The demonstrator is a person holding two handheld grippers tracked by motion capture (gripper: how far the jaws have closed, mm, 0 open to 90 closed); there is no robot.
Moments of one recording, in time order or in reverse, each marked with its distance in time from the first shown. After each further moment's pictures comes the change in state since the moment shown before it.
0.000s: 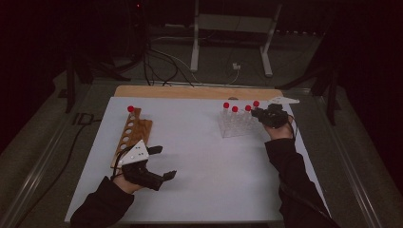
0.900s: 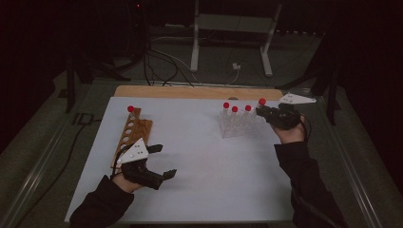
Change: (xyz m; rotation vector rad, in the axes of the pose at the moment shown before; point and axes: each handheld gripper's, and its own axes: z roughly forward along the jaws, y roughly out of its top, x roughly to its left) left arm -0.001 0.008 -0.003 -0.009 -0.005 0.000; right arm 0.027 0.024 -0.064 -0.069 0.068 -0.061
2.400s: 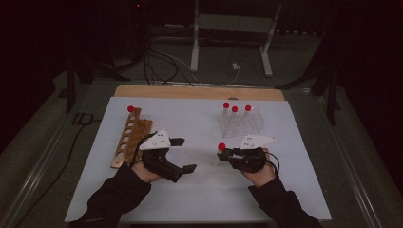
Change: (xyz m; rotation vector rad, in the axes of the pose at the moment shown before) left arm -0.012 0.048 0.042 0.017 -0.144 0.030; right arm 0.141 -0.048 0.009 0.070 0.349 -0.155
